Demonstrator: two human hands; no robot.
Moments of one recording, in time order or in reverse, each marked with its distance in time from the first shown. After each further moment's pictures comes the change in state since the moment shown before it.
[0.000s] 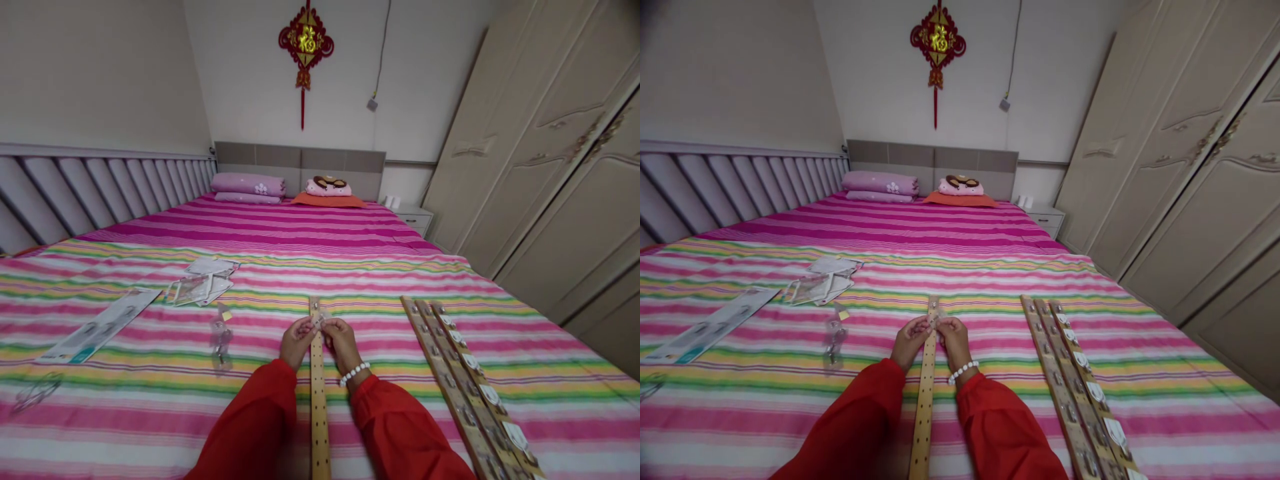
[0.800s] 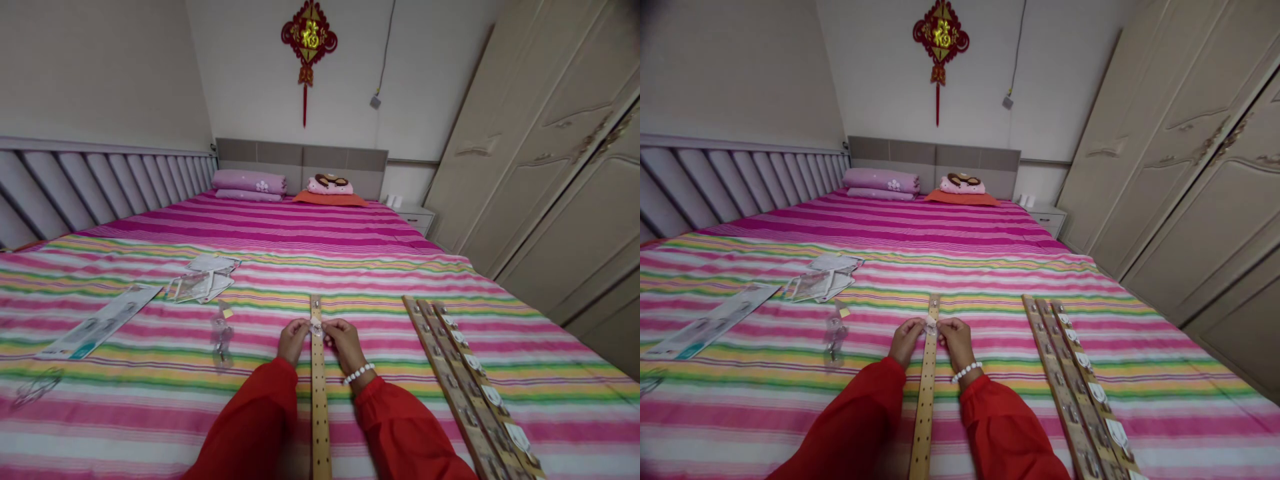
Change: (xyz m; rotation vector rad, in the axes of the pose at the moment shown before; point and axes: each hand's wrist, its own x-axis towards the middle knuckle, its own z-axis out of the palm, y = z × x) left_hand 0.002 -0.001 -0.006 0.011 0.019 -0.003; right_hand -0.004 -0.007 -0.002 -0.039 -0.019 0.041
